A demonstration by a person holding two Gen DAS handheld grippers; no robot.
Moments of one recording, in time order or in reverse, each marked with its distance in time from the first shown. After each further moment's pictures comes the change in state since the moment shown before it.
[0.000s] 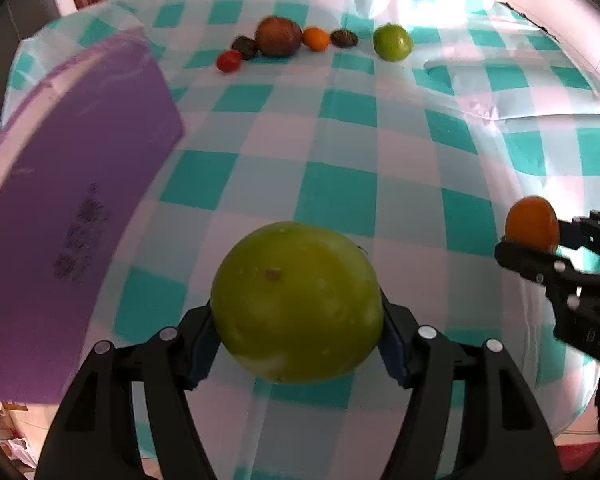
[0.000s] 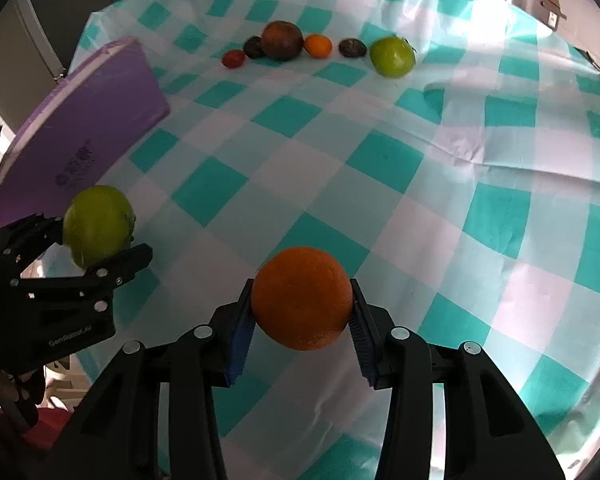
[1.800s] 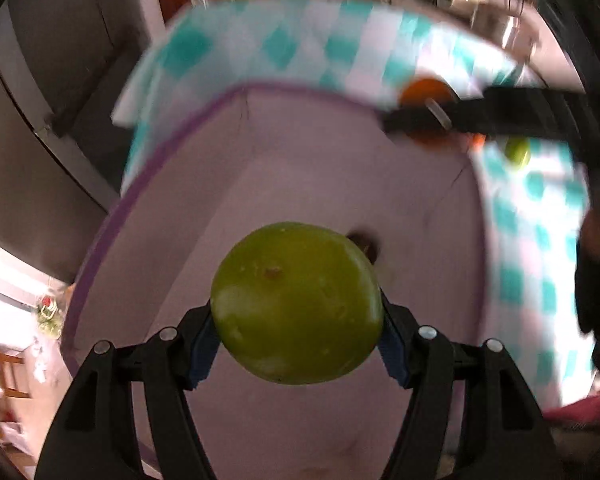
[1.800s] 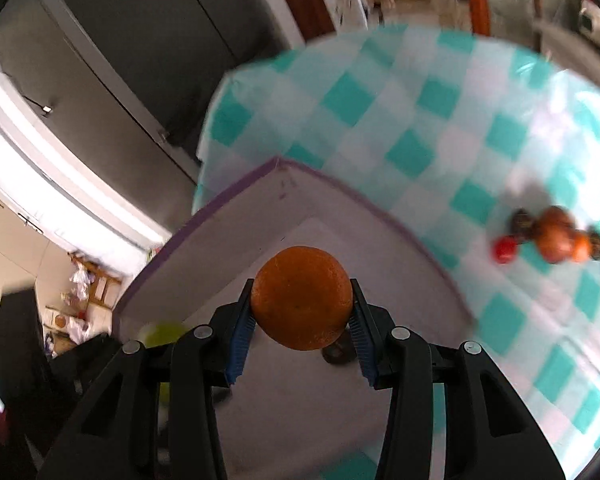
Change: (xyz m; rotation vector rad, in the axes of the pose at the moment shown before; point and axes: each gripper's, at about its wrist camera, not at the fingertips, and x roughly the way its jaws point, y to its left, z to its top) left arm -0.053 0.267 0.059 -0.091 0.045 0.005; right arm 0.037 0.254 0.252 -0.066 -0.002 0.331
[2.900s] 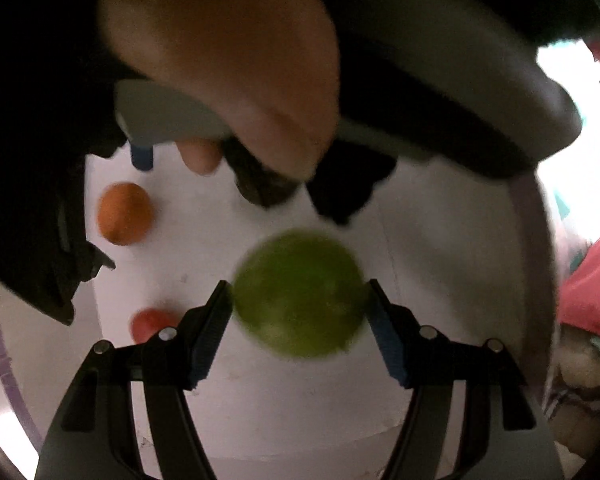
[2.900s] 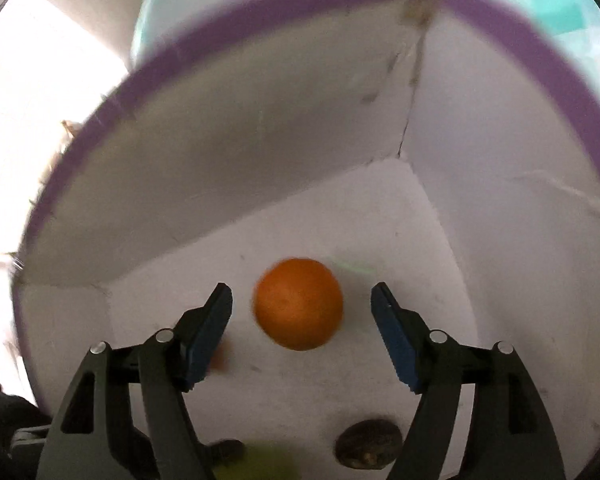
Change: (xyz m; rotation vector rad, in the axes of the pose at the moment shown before) left arm 0.062 -0.046 0.024 0.543 0.182 -0.182; right arm 0.149 0.031 0.009 -0.244 0.393 0.017
